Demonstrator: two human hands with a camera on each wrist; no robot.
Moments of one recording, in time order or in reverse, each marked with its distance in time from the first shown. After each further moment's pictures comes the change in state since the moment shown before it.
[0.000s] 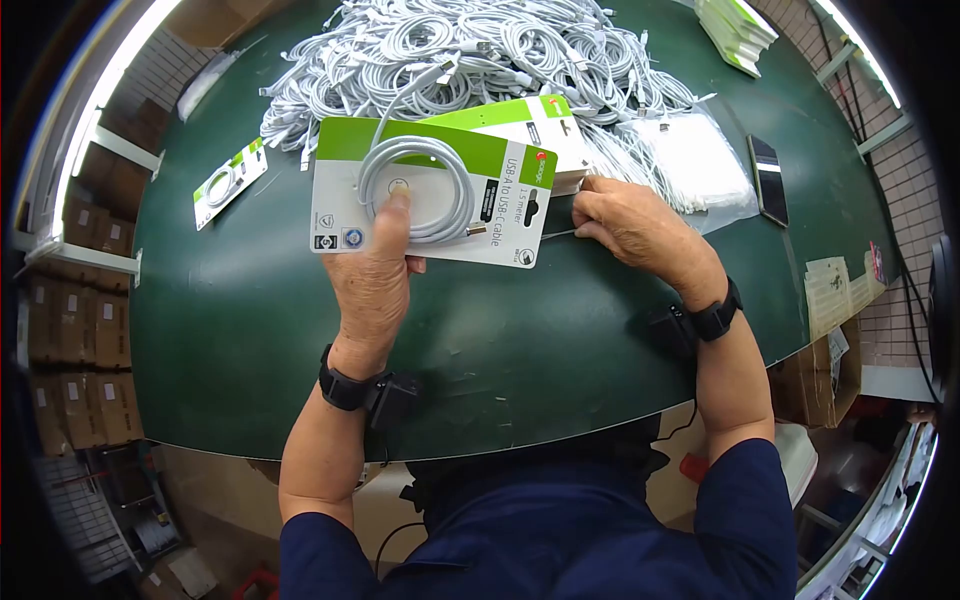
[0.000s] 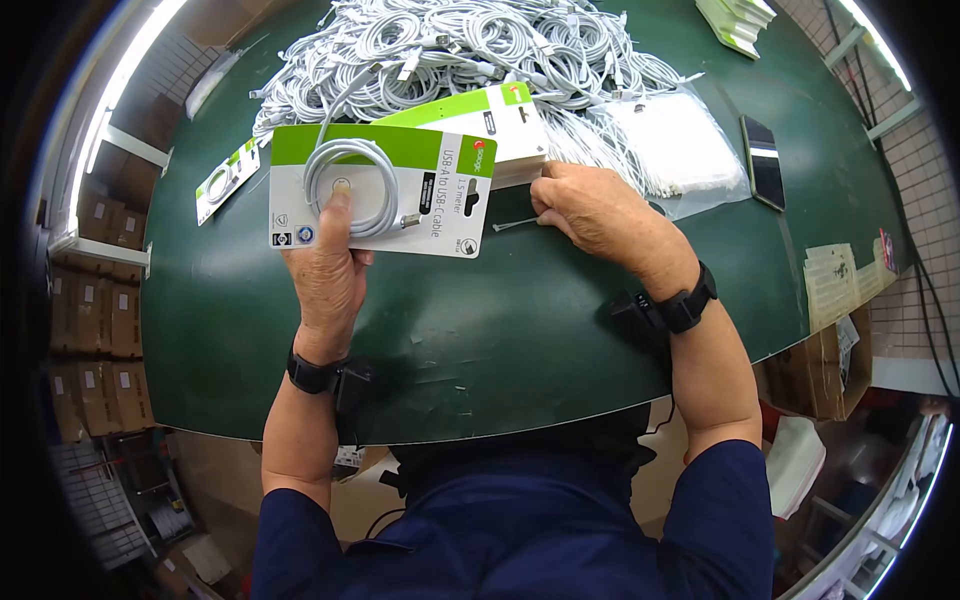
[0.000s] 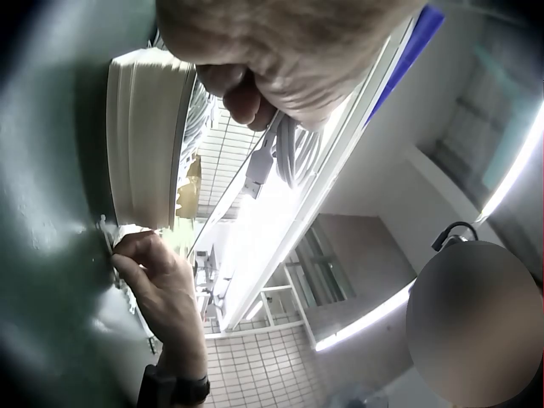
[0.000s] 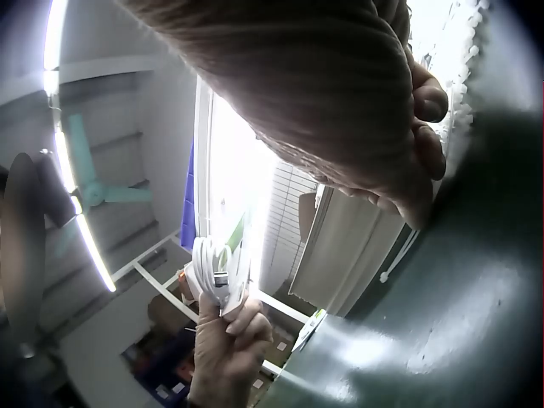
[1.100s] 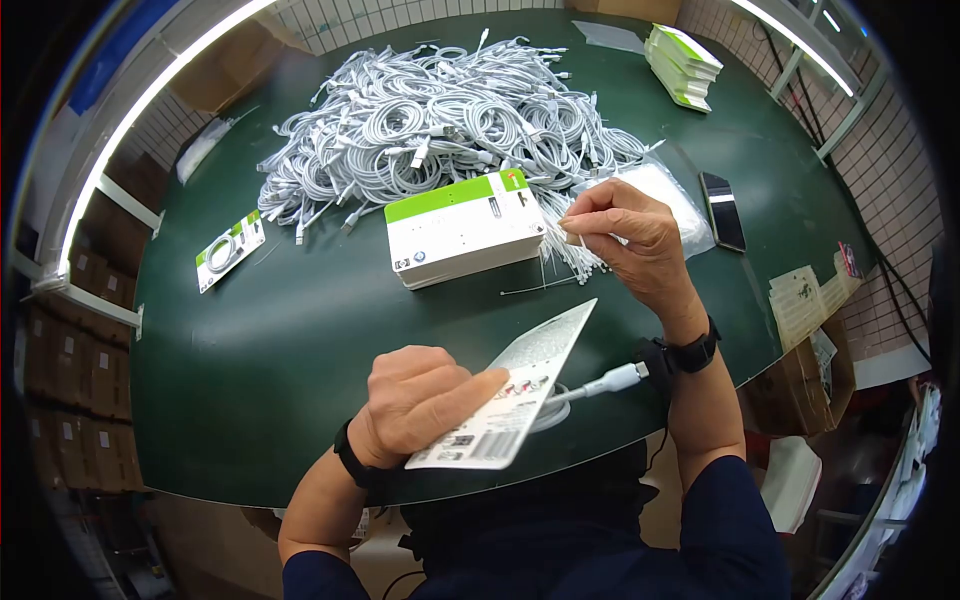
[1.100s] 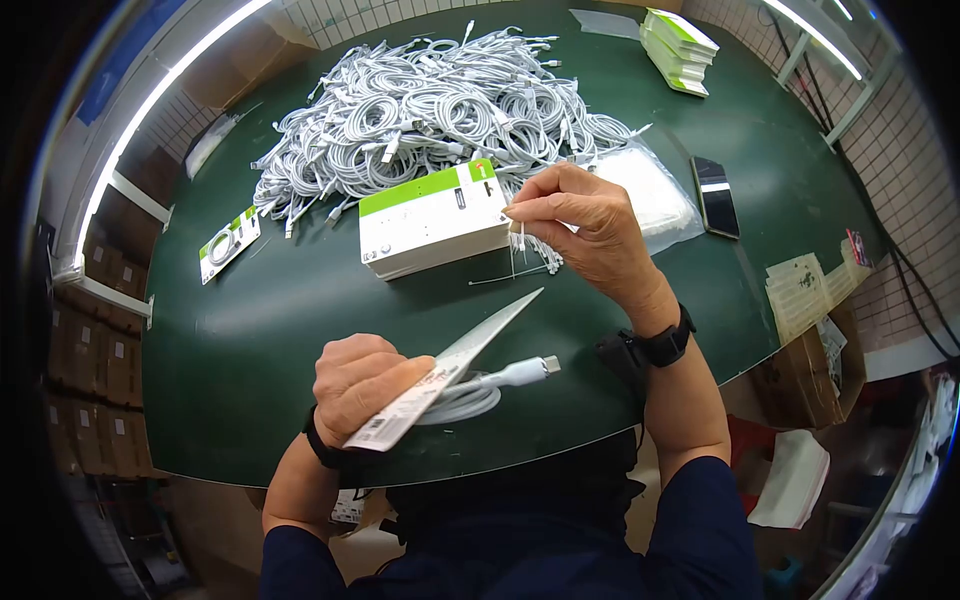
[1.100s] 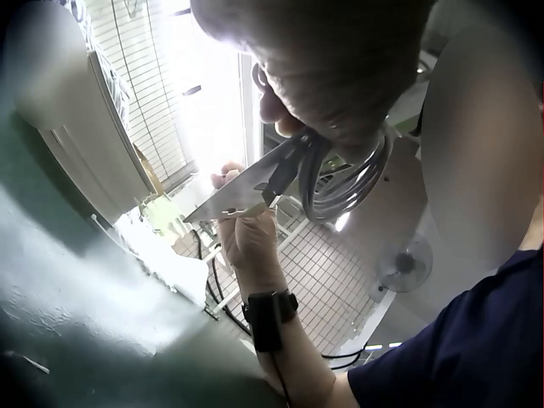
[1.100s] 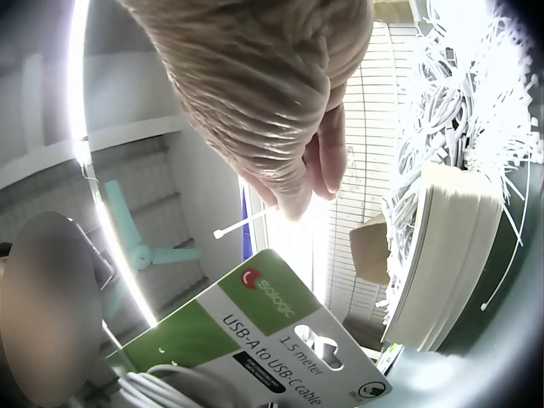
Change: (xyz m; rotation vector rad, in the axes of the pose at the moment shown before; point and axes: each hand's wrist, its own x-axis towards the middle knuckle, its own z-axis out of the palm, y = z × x) left_hand -0.036 0.042 0.006 0.574 -0.769 0.945; right_hand -0.009 -0.018 -0.045 0.381 0.641 -0.188
